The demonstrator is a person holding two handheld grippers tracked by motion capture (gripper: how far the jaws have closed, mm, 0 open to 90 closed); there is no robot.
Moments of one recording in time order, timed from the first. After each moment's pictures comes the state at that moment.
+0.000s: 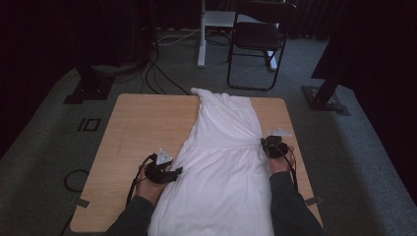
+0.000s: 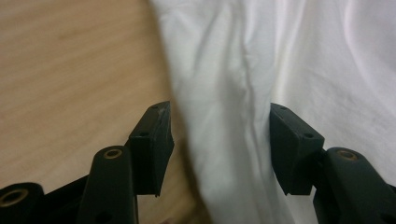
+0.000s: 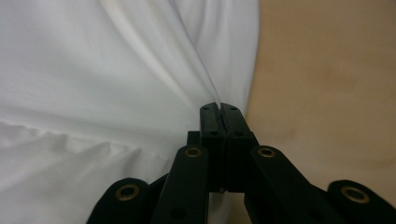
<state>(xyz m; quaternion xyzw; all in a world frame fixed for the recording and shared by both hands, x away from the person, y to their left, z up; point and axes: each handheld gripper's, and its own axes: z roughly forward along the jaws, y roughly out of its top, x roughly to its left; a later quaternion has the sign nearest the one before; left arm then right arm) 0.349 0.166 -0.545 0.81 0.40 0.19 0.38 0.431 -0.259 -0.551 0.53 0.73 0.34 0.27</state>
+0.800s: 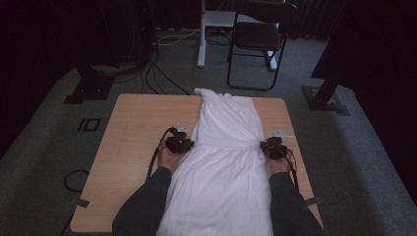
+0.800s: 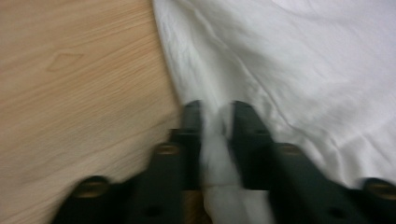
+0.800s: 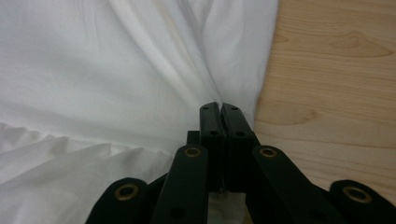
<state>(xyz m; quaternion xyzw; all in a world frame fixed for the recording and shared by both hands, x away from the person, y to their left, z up) 0.452 0.119 -0.549 0.82 0.44 0.16 0.35 0.437 -0.264 -0.563 0.55 0.72 0.36 0.23</state>
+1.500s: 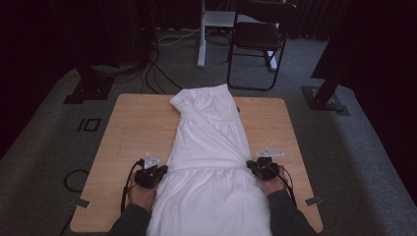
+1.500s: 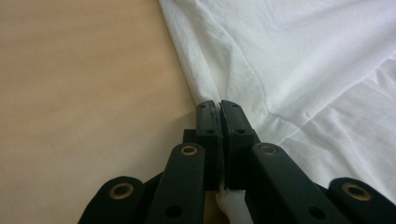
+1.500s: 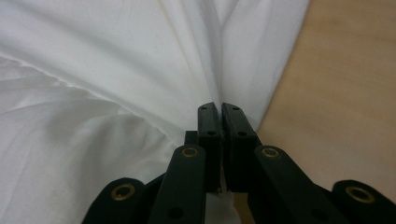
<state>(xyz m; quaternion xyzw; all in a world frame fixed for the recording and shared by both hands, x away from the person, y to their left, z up) 0.311 0.194 -0.560 0.79 0.45 0.19 0.36 0.355 -0.226 -0.563 0.46 0.79 0.38 0.17</state>
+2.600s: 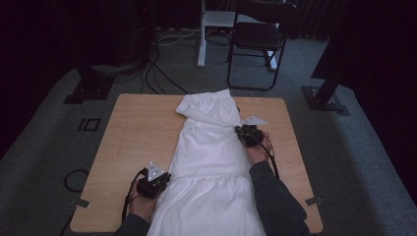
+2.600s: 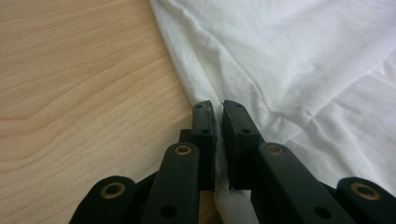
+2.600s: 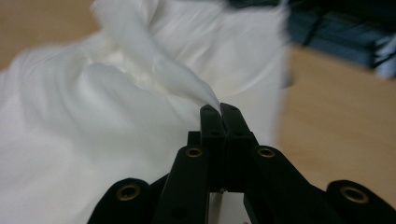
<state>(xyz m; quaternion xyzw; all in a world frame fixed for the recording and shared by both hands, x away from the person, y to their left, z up) 0.296 0.183 -0.564 0.80 0.43 0.22 0.36 0.444 -0.181 -0.496 0.43 0.75 0.41 0.29</state>
